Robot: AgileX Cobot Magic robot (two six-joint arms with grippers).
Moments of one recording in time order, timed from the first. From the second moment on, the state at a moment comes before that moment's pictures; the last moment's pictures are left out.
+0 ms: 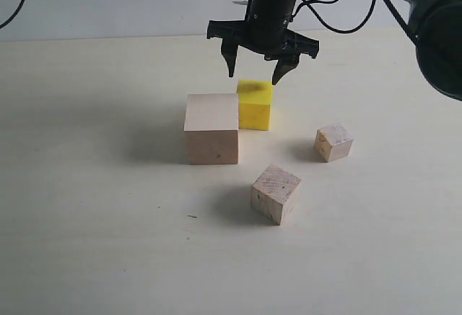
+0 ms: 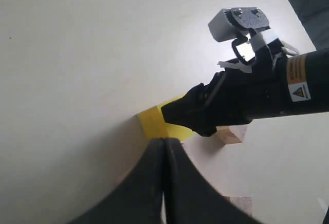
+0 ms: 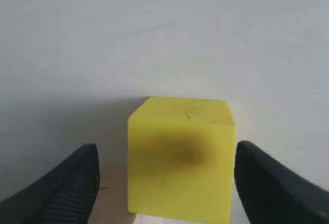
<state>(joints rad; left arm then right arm) -0.10 2.11 -1.99 -0.86 1.22 0.55 0.45 2.40 -2.18 0.07 1.23 0.59</state>
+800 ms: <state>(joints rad) -0.10 2.11 -1.99 -0.88 1.22 0.56 0.45 2.41 -2.18 0.06 1.23 0.55</state>
